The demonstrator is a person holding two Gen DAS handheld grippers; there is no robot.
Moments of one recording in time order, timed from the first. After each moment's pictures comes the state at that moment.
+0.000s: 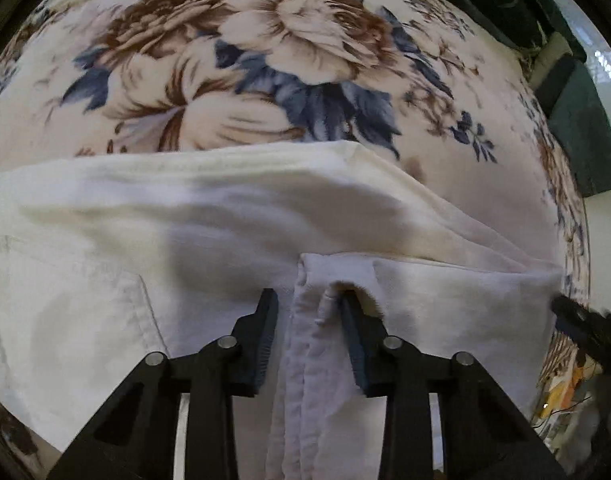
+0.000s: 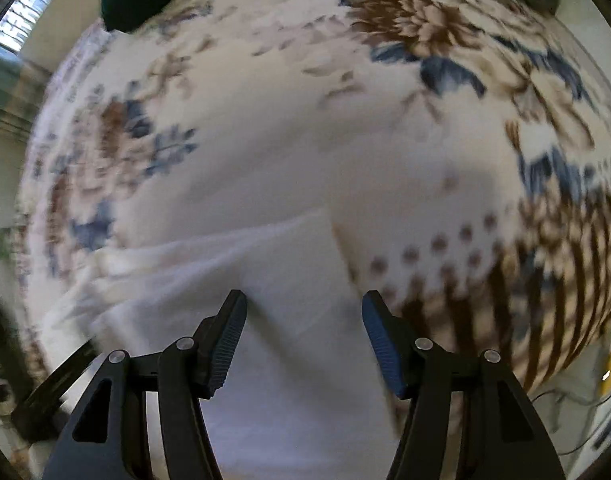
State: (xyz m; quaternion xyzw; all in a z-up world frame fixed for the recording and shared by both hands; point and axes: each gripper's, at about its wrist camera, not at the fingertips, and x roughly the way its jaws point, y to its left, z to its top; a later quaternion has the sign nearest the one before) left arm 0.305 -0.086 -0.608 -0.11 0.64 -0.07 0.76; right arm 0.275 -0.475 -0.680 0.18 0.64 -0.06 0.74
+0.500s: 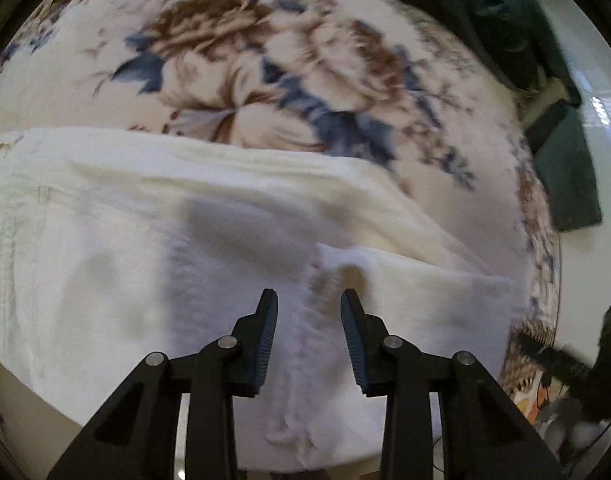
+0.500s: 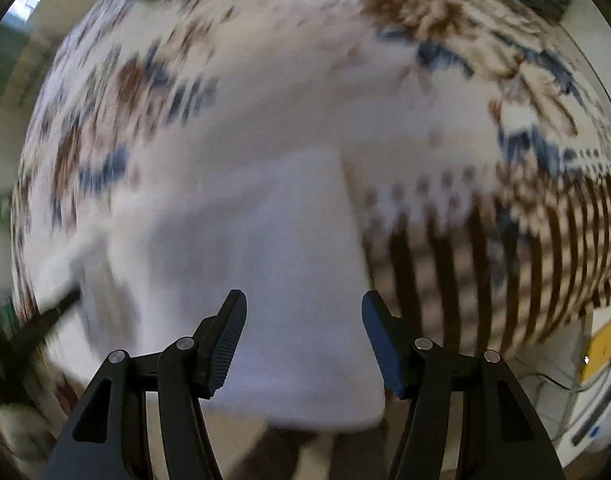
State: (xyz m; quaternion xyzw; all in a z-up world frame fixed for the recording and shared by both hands) left arm 0.278 -0.066 -0.571 -0.17 0.62 -0.07 0.77; right arm 0.215 -0.439 -0.659 0.12 0.69 -0.02 0.71
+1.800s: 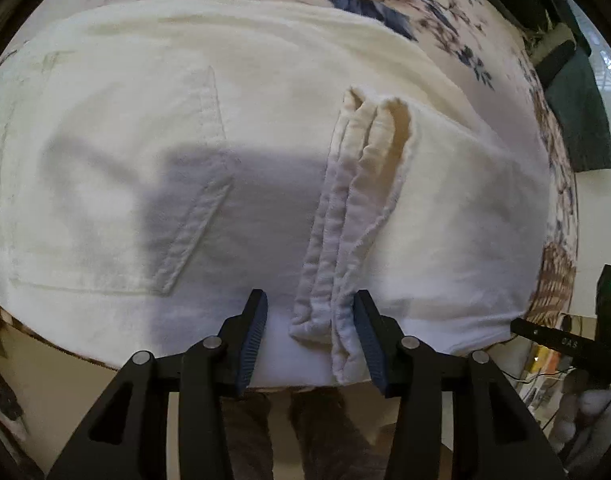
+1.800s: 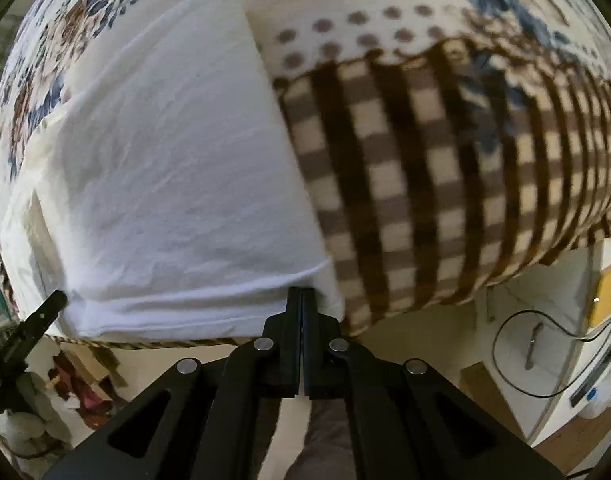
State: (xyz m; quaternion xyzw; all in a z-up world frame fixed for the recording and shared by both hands) left arm 0.217 -0.072 -0.611 -0.14 0.69 -0.07 0.71; right arm 0.190 -0.513 -0.680 0.15 0.75 -0.04 0.64
